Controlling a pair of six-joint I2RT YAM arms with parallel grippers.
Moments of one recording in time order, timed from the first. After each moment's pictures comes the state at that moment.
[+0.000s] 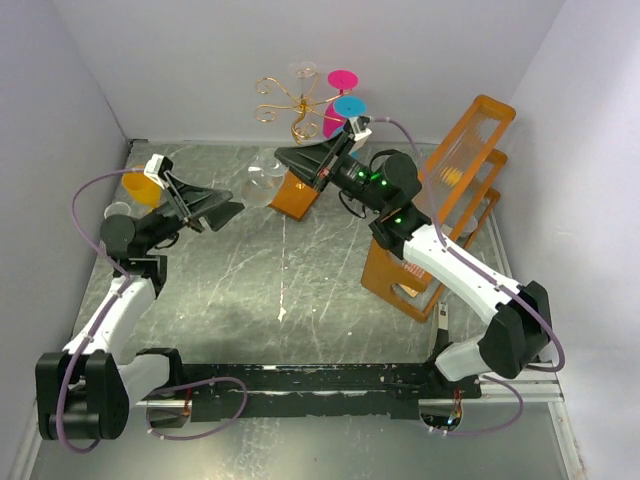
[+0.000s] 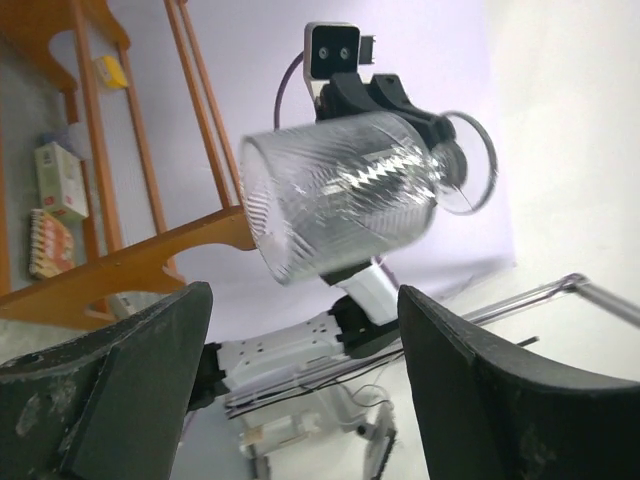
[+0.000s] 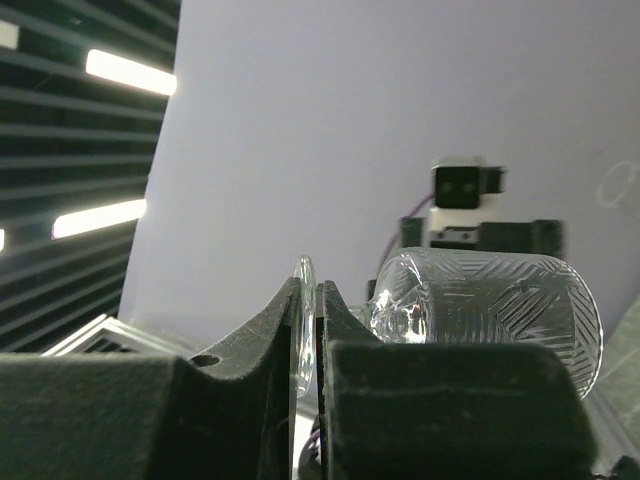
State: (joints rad) left arm -0.02 1.05 0.64 0.88 0.98 -1.66; right arm 0.63 1.42 1.22 0.55 -0.39 1.53
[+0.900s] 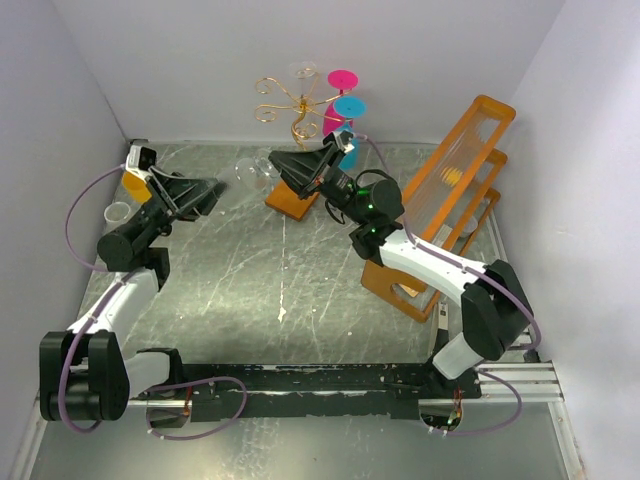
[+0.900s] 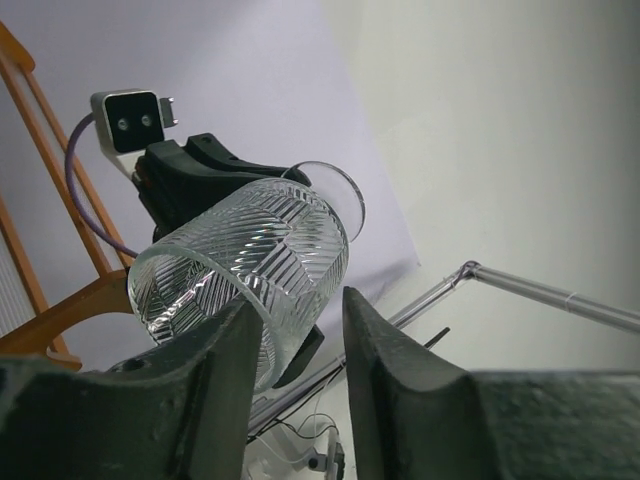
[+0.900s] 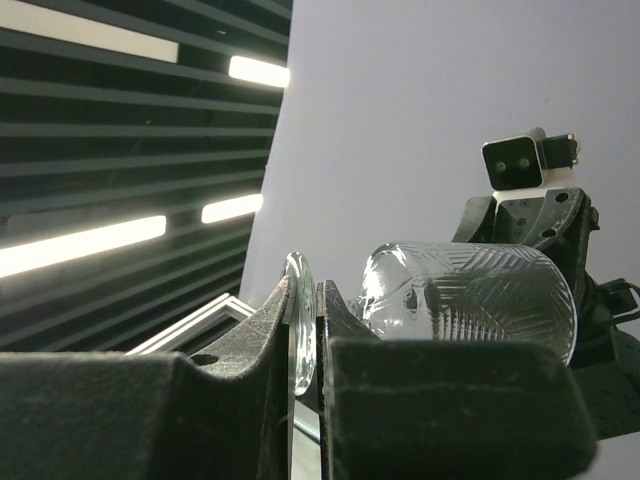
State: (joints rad) left arm -0.02 1.16 0.61 1.45 0.81 -2.05; right arm 0.72 1.54 1.11 1.02 -0.34 1.81
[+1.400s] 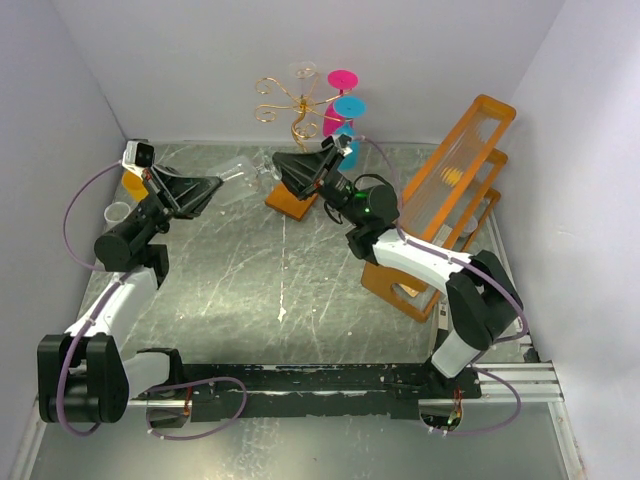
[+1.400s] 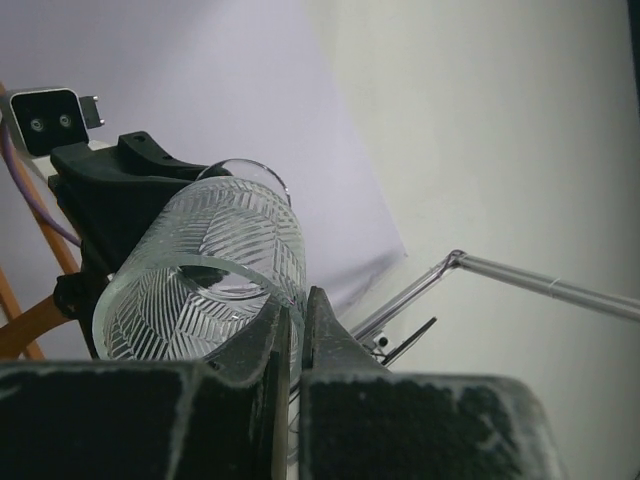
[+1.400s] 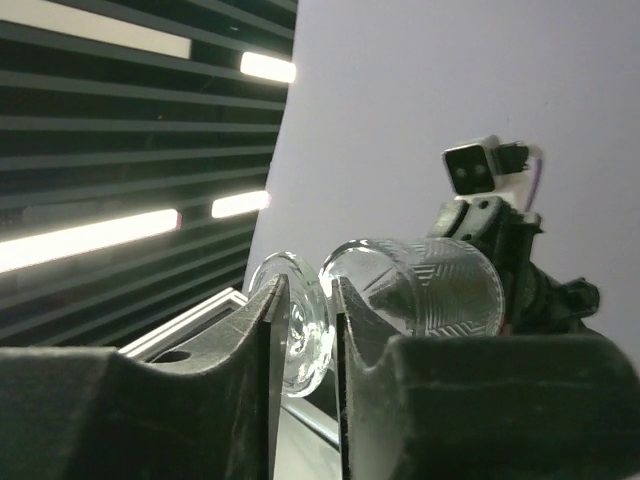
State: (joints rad) left arm -0.03 1.15 0.65 1.46 0.80 -2.08; right arm 0.71 1.63 1.09 1.19 -0.33 1.87
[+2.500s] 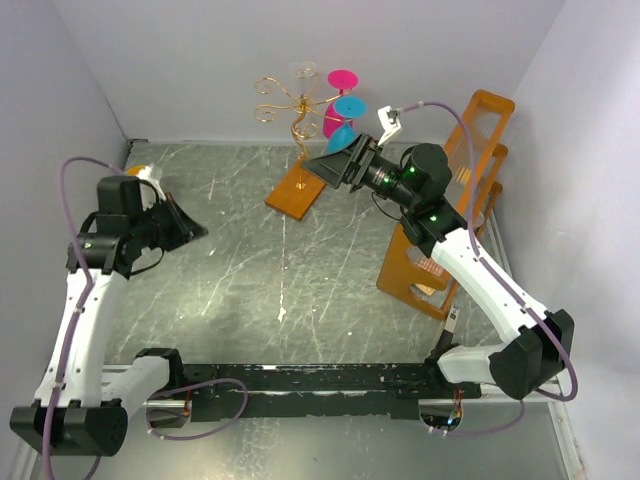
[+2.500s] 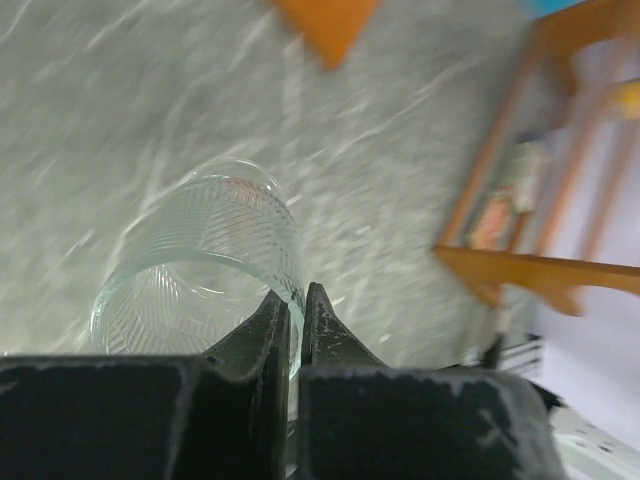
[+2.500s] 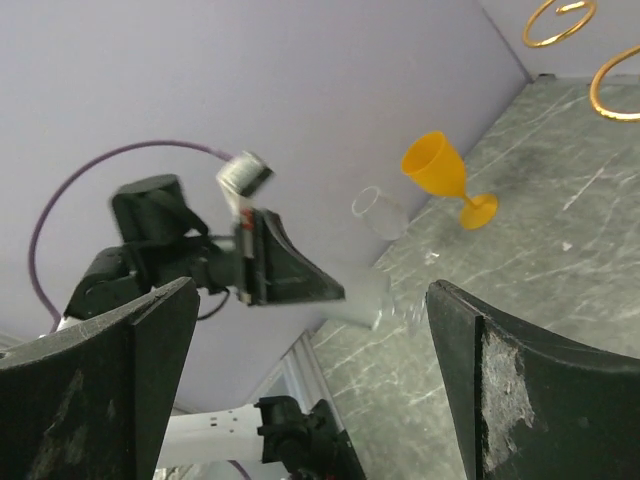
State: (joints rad) left arm -0.04 0.97 1.18 -0.76 0.42 -0.57; right arm 0.50 1.30 1.21 0.26 -0.53 0.90
